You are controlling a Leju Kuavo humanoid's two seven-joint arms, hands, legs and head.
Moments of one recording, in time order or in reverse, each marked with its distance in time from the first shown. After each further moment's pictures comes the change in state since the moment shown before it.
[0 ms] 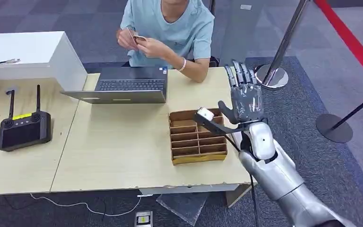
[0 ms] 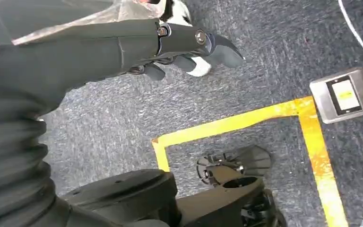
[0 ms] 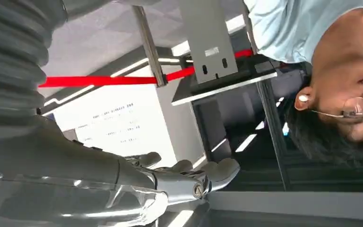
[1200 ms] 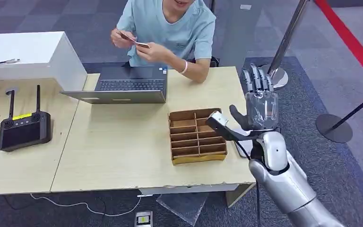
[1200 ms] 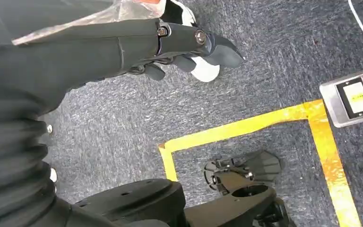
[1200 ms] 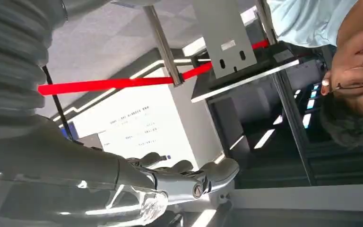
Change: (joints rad) left arm 0.000 0.013 -0.001 0.000 -0.022 -0.003 0.024; right arm 0.111 -0.052 -0.069 -0.138 -0.022 -0.026 0.039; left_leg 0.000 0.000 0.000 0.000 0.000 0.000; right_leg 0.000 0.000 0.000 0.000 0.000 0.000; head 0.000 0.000
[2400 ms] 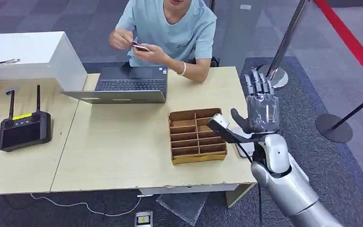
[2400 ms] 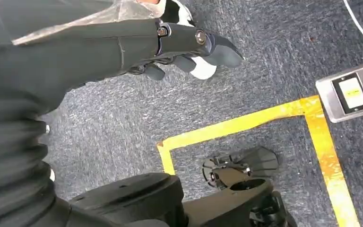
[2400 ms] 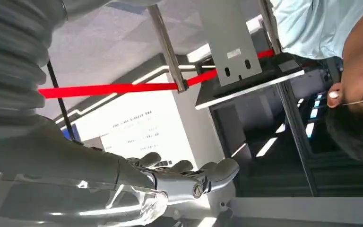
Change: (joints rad) left arm 0.000 -0.008 0.000 0.000 -0.007 -0.005 -0.007; right arm 0.025 -0.014 -0.006 -0.016 -0.013 0.033 0.000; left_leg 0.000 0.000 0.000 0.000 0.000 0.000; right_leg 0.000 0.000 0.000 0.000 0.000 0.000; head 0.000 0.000
